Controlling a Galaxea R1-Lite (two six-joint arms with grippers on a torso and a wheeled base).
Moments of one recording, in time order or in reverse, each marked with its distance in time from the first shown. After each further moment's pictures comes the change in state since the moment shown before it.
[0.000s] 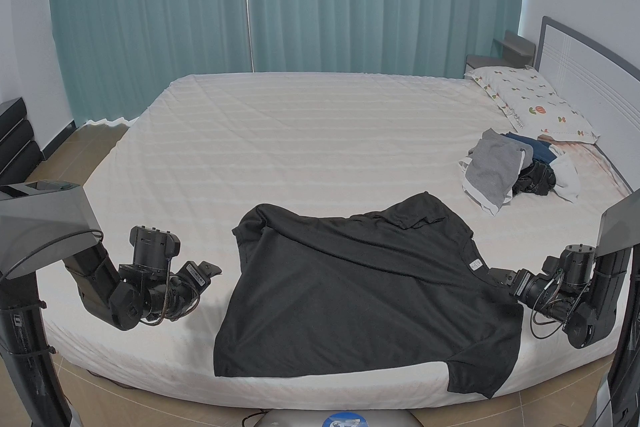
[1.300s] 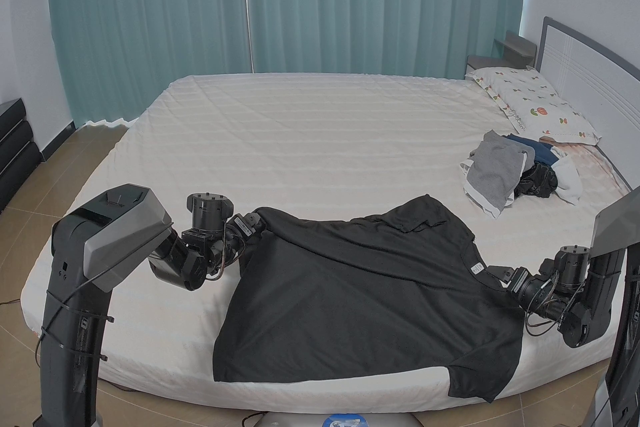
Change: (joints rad) left arm -0.057 0.380 -0.677 0.019 0.097 0.088; right arm 0.010 0.042 -0.037 0.000 0.009 0.149
